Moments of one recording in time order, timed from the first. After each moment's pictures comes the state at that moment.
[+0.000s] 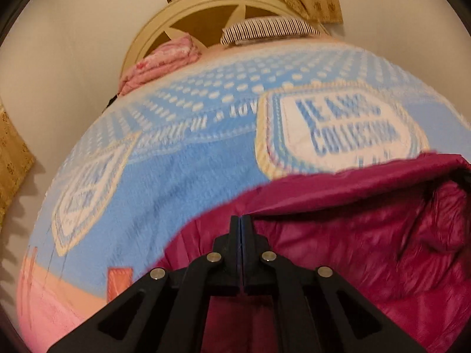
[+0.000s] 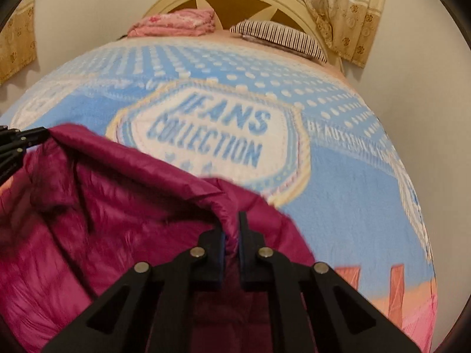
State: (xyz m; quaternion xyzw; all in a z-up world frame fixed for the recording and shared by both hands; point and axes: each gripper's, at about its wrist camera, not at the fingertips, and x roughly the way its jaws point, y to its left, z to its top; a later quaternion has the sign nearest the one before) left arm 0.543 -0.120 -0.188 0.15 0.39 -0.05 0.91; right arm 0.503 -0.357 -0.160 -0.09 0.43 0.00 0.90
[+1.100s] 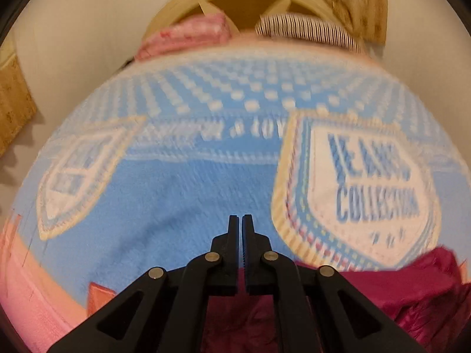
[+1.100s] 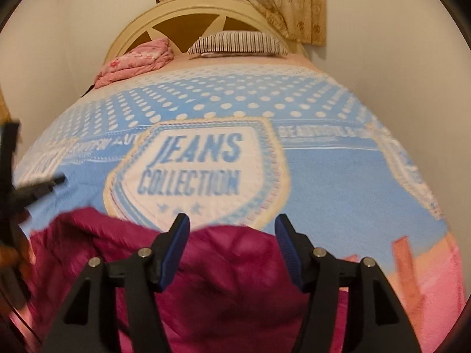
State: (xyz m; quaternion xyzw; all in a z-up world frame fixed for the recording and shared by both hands) left arm 0.630 -0.119 -0.173 0.04 0.44 0.00 0.90; right arm 0.532 -0.378 -0.111 0.06 0.40 -0.05 0.91
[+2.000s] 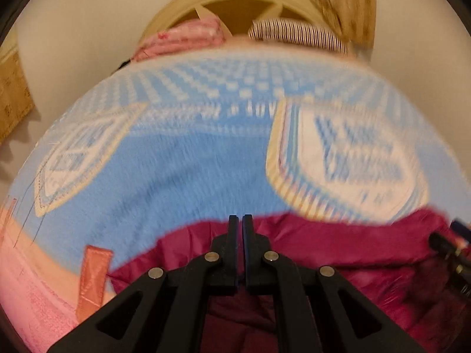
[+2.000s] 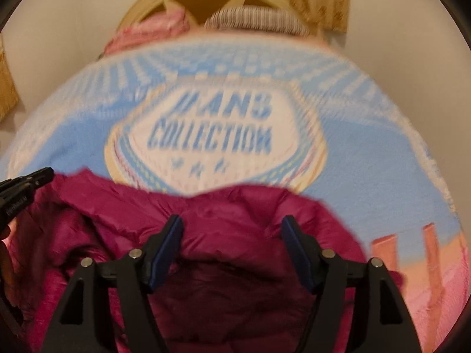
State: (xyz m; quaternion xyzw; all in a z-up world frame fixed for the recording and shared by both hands) left arm 0.568 -0.099 -0.164 0.01 0.40 -0.03 0.92; right arm 0.515 -0.349 -0.149 0.02 0.43 -0.03 0.90
